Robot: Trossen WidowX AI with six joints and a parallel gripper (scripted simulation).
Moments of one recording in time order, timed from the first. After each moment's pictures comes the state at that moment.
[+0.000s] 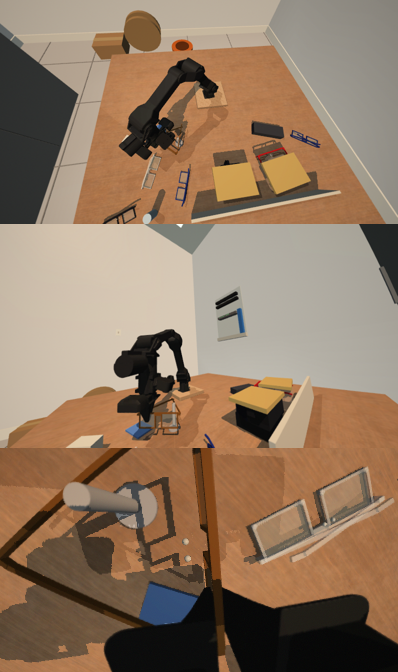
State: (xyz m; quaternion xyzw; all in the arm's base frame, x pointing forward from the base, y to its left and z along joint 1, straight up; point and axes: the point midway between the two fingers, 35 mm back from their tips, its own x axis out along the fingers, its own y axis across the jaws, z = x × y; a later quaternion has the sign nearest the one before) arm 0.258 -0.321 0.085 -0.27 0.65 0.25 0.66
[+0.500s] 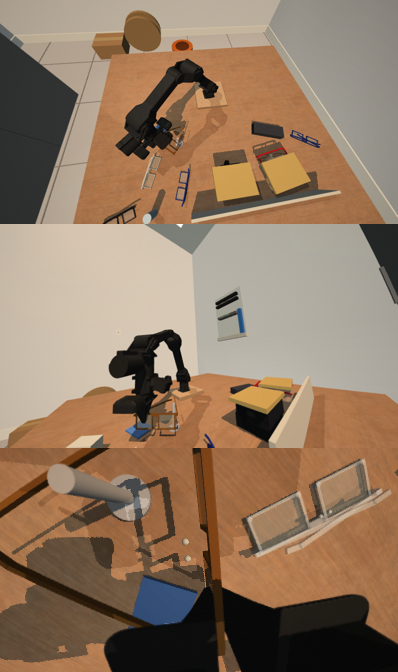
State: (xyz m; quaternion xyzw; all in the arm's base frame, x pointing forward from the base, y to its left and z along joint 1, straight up) arm 0.256 -0.330 0.085 -0.27 0.65 0.25 0.66
